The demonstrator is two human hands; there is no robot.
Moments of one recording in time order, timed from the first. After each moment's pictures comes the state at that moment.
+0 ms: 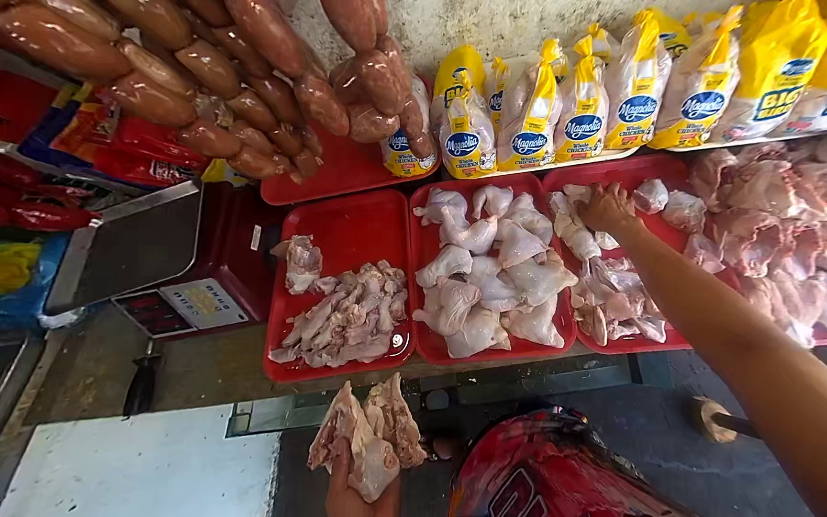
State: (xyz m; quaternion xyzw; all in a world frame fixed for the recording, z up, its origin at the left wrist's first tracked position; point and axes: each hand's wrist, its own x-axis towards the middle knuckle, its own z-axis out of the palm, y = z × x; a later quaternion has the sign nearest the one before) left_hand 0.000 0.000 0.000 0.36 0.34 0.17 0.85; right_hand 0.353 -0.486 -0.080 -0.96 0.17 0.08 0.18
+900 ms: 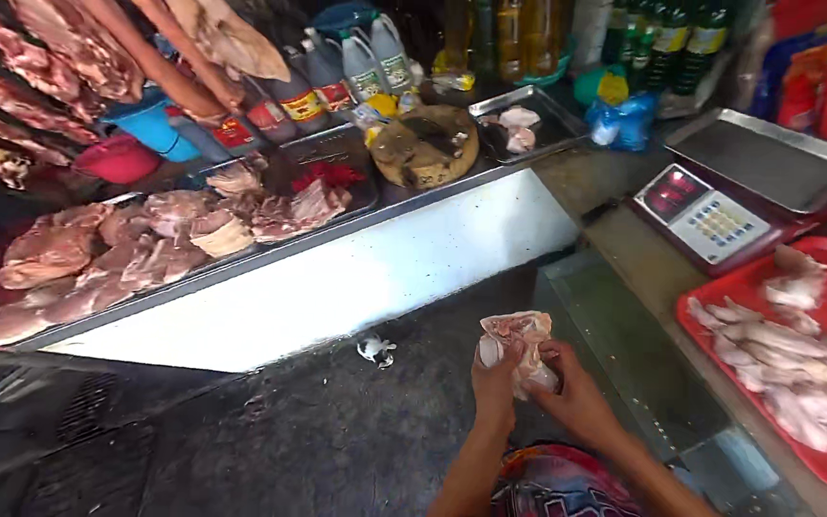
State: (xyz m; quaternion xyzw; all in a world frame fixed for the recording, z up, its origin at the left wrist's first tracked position) left_hand -0.197 0.298 0.001 0.31 0.51 0.43 0.67; right_hand -0.073 0.224 0.011 -0.68 -0.44 0.43 0.41
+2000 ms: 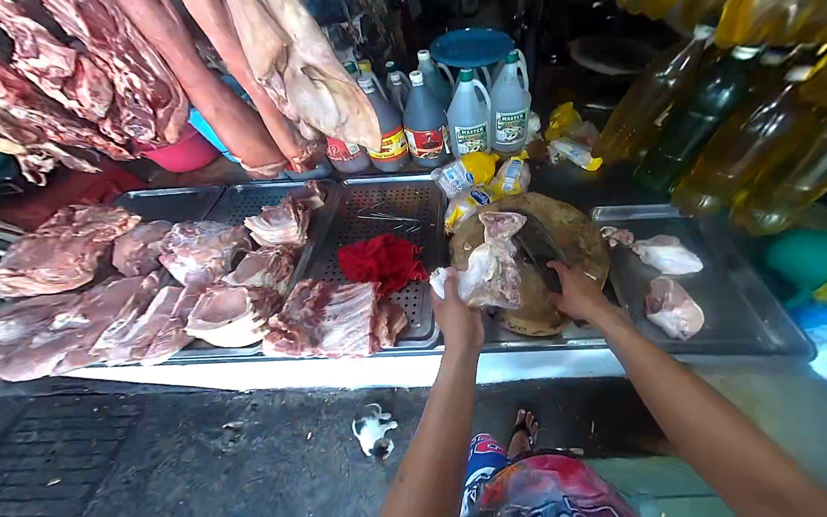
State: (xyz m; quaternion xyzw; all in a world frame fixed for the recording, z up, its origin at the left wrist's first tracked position) left_hand -0.194 0.915 0.104 0.16 0.42 0.71 0.54; right_hand 0.033 0.954 0.059 -0.73 -0.64 0.25 0.04
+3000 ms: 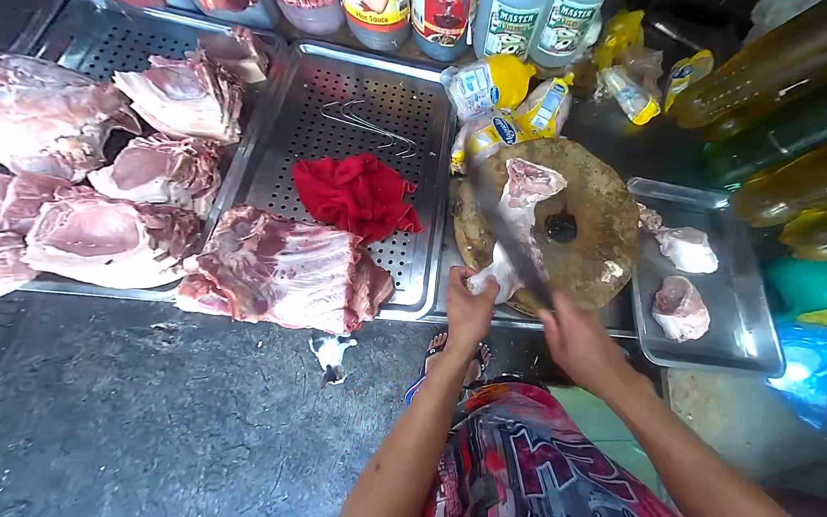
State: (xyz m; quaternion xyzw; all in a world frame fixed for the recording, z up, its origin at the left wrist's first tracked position) left_hand -0.221 0.929 0.012 0.31 0.63 0.43 0.57; right_hand -0.045 0.879 0.087 -0.62 -0.75 0.18 0.12
